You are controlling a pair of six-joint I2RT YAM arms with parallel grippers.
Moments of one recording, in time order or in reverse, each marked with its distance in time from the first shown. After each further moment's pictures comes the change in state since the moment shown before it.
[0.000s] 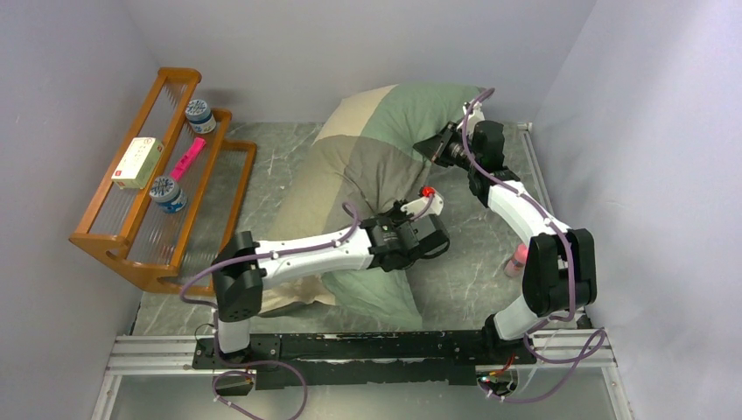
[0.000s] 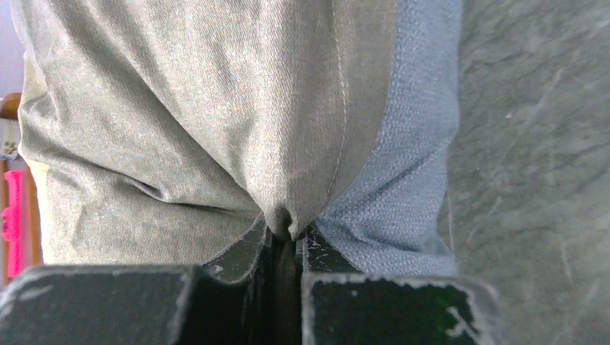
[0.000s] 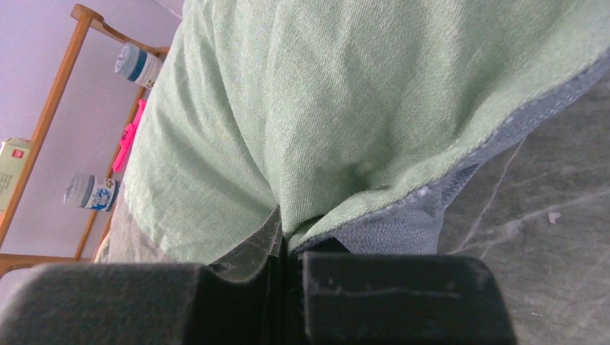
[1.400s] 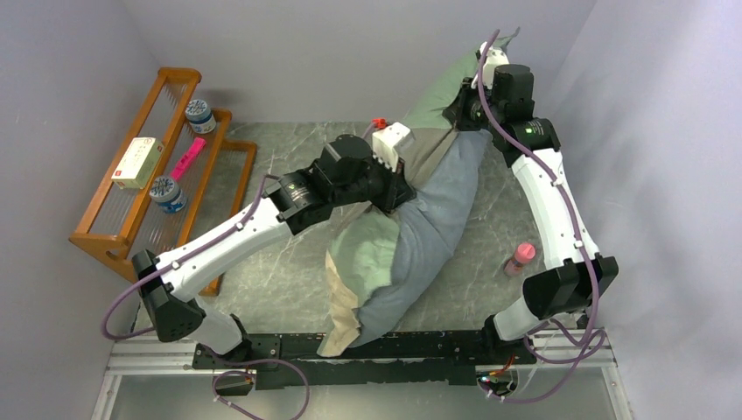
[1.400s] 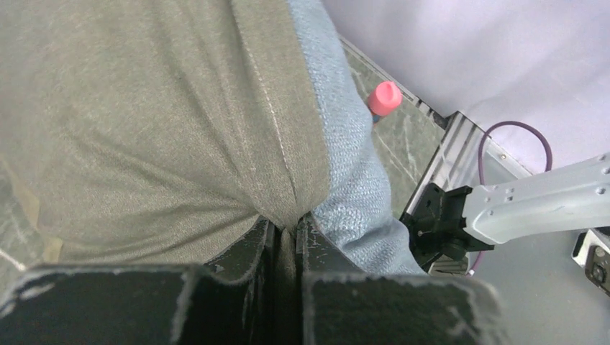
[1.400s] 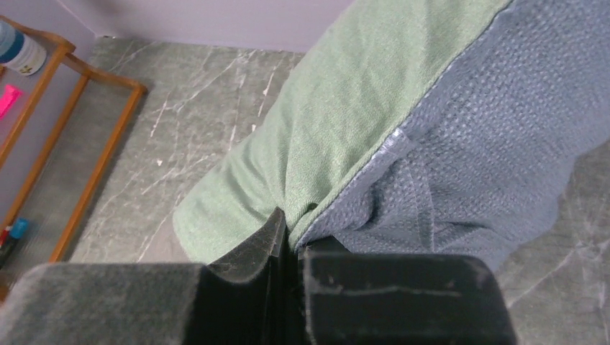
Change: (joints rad) left arm 0.255 -0.368 -0.007 0.340 1.092 -0.026; right arm 0.027 -0.021 0.682 -0.838 0.303 -0.436
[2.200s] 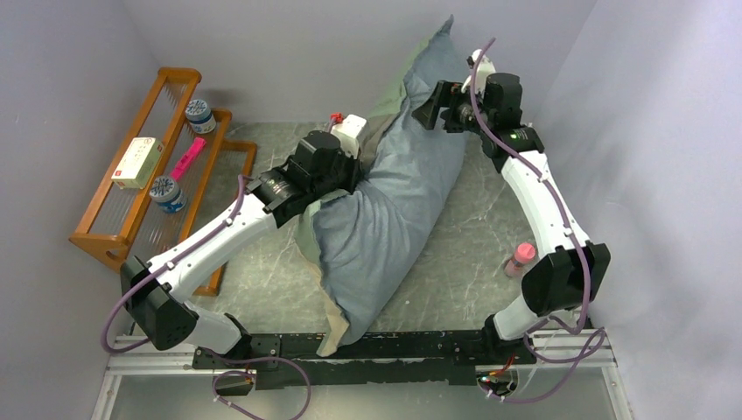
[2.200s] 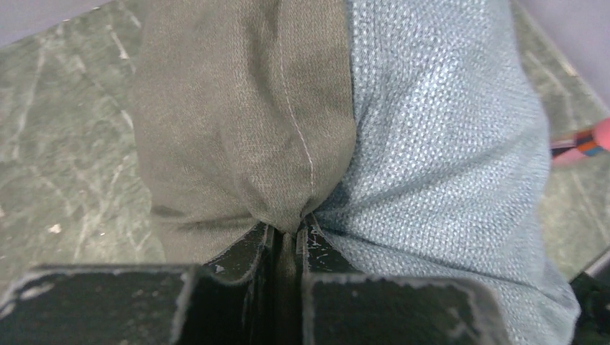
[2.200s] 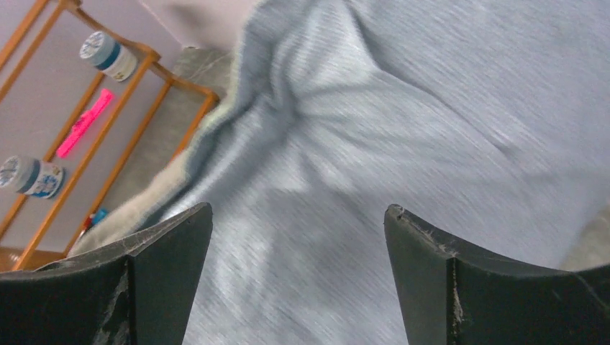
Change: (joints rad) left arm 0.227 -0.081 -0.195 -0.005 -0.208 0.089; right arm 0.001 0.047 -0.132 0.265 -0.208 0.113
